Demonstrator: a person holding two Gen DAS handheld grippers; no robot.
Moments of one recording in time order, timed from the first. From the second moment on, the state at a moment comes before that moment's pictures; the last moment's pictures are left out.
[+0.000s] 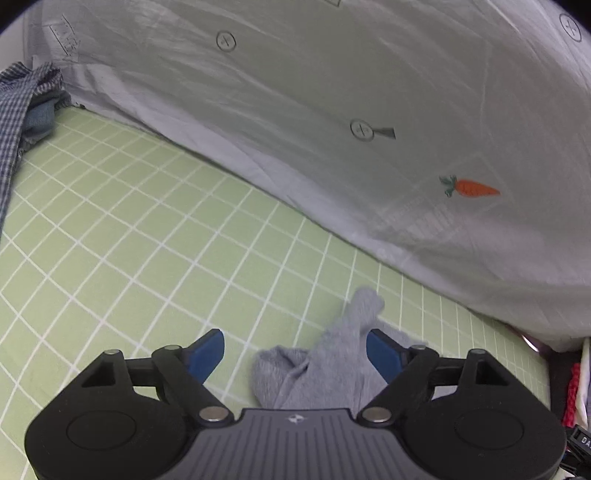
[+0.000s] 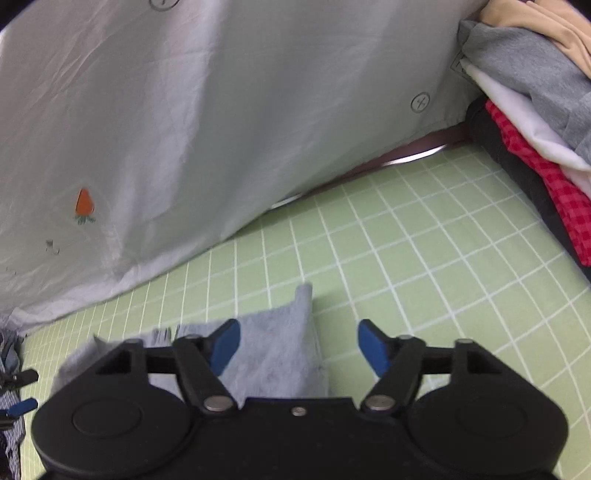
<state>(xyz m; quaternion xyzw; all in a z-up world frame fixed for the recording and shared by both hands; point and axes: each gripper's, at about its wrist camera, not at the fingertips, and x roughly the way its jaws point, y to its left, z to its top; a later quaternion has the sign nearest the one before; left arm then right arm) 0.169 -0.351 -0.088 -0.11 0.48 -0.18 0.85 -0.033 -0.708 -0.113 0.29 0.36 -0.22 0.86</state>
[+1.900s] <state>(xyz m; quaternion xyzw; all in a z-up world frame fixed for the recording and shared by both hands) -0.066 -0.728 0.101 -0.17 0.31 -0.54 0.76 -0.270 -0.878 0.116 0.08 0.13 -0.29 0.95</state>
